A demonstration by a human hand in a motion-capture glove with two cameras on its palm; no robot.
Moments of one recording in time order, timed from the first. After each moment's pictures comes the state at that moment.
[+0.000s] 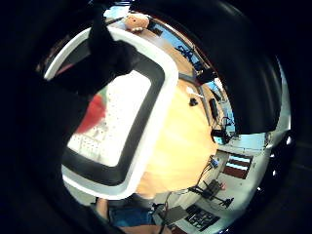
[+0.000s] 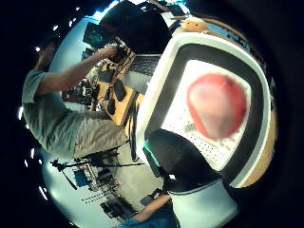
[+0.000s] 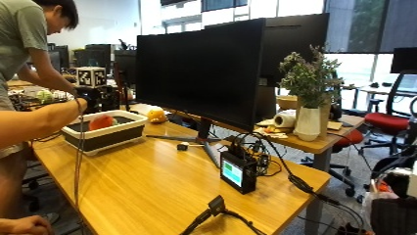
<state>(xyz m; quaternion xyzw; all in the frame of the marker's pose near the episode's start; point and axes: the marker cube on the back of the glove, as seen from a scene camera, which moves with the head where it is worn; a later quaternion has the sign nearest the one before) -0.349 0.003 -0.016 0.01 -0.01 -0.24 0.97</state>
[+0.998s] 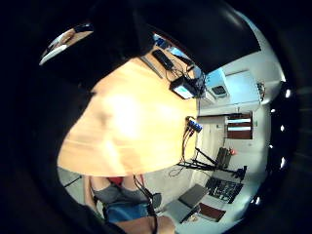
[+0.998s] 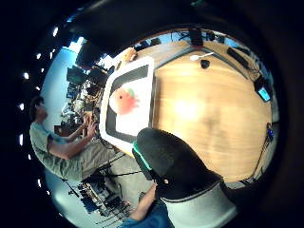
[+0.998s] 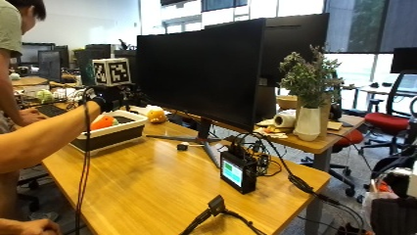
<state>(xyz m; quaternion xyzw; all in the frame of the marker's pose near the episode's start) -0.040 0.043 -0.057 0.04 0.00 -0.05 1.00</state>
